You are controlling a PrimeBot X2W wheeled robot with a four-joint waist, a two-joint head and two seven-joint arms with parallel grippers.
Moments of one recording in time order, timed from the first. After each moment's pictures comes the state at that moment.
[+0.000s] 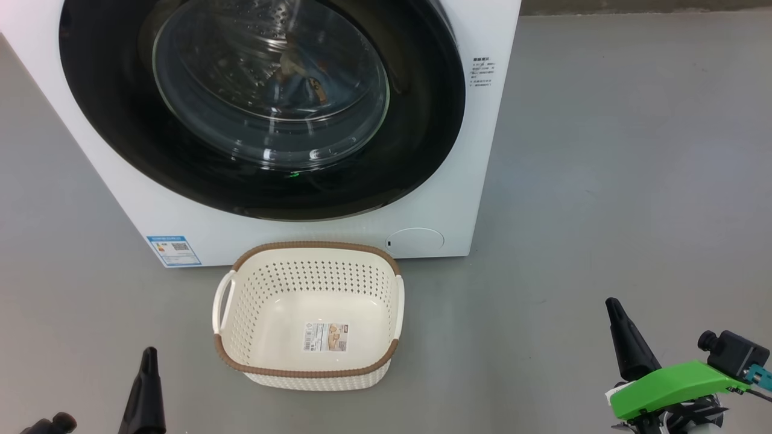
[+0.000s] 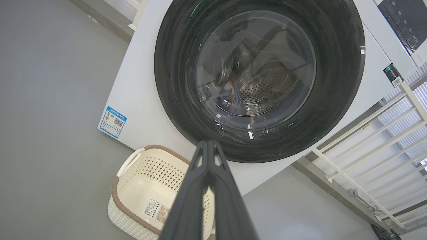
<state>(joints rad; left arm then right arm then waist) 0.03 0.06 0.01 0.16 -0.80 -0.13 -0.13 -0.12 -0.13 0.02 0.33 0.81 0.13 -0.13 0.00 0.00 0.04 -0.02</state>
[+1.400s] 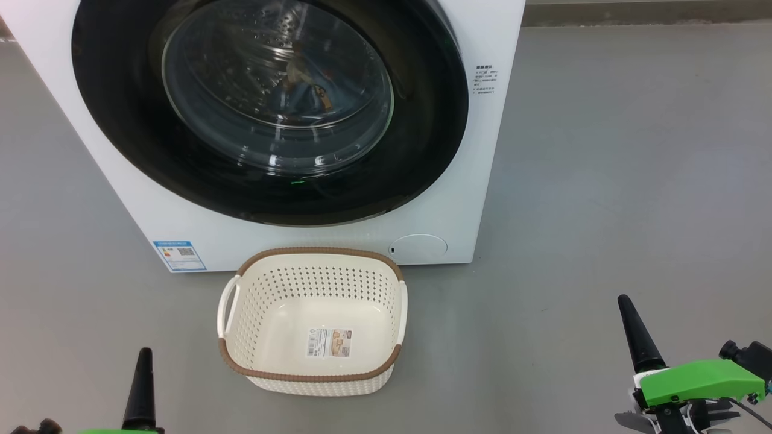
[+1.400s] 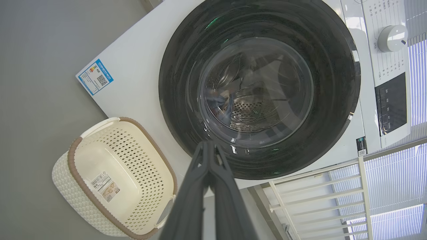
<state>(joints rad) -0.02 0.06 0.03 0.22 -1.23 -0.13 -0.03 -0.12 -0.09 -0.05 0.30 1.21 0.13 -0.01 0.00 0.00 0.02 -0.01</state>
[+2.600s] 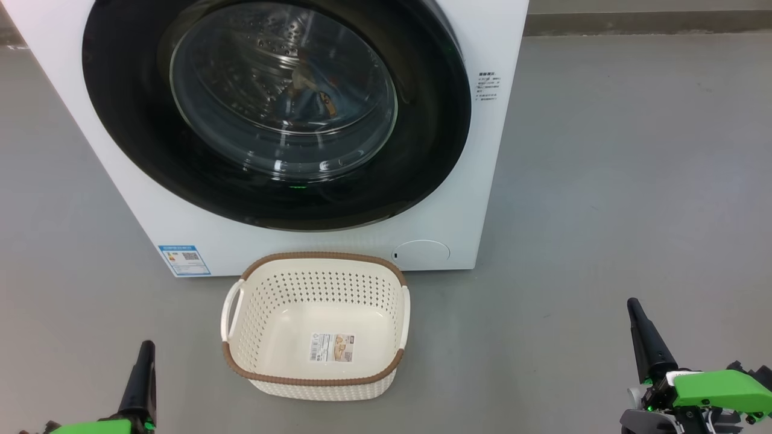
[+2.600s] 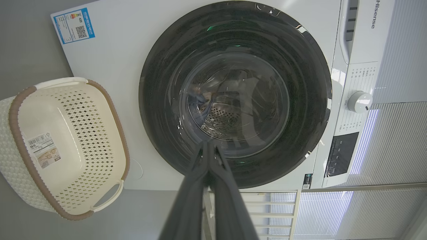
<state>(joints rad) -0.06 0.06 0.05 0.26 -1.60 -0.13 0.08 -0.10 -0.06 -0.12 0.28 1.58 0.13 0.10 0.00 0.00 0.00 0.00</state>
